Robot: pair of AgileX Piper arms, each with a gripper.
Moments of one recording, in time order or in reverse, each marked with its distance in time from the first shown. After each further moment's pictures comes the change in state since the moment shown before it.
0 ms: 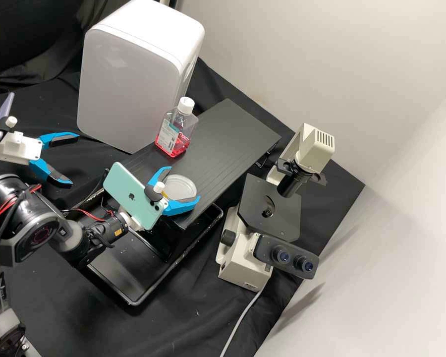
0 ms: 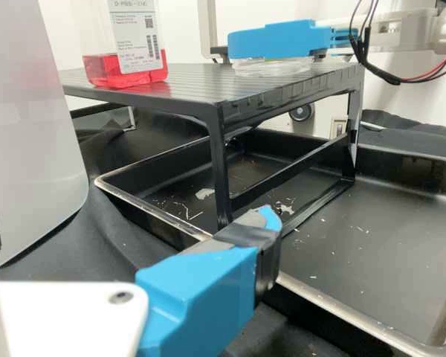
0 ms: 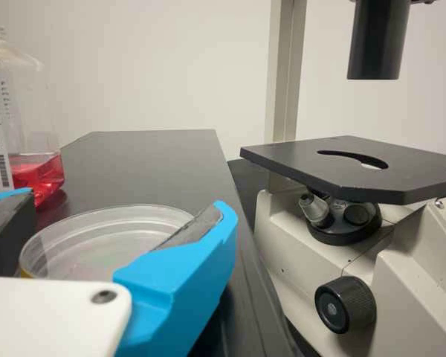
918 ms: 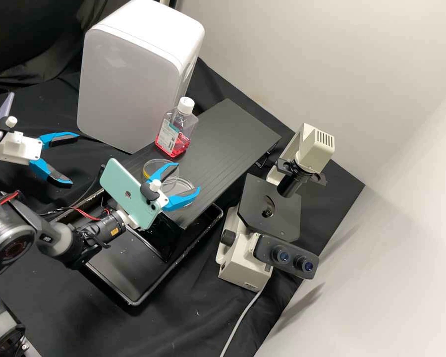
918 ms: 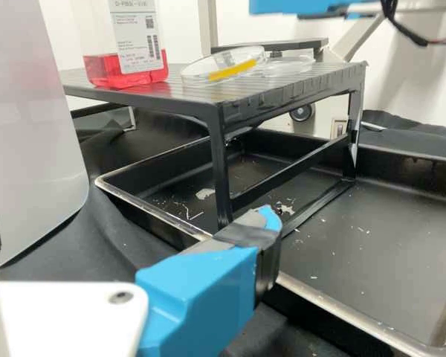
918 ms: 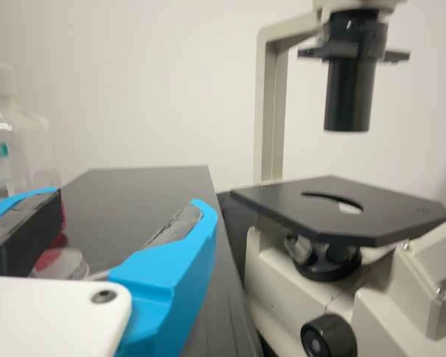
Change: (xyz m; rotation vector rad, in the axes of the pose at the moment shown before) left arm 0.000 0.000 0.000 -0.001 0.003 0.001; right arm -0.015 0.022 -0.018 0.010 0.053 0.071
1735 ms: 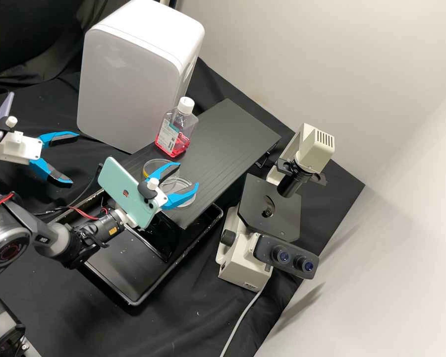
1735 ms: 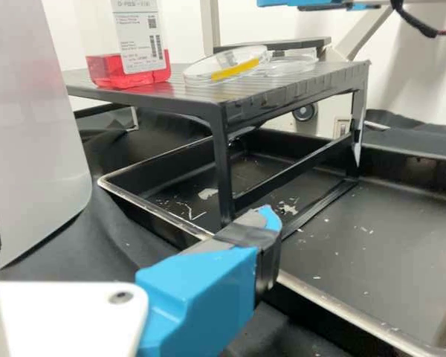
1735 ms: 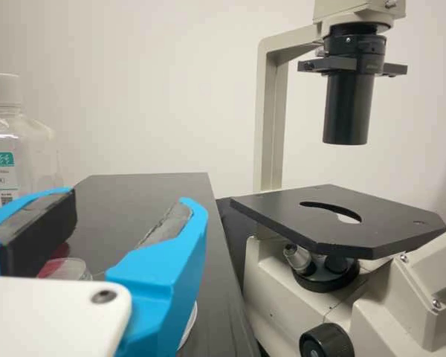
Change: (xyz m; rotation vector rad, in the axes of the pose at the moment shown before) left arm 0.000 0.000 -0.001 0.009 0.007 0.002; right arm -0.001 0.000 -0.004 -0.012 0.009 0.005
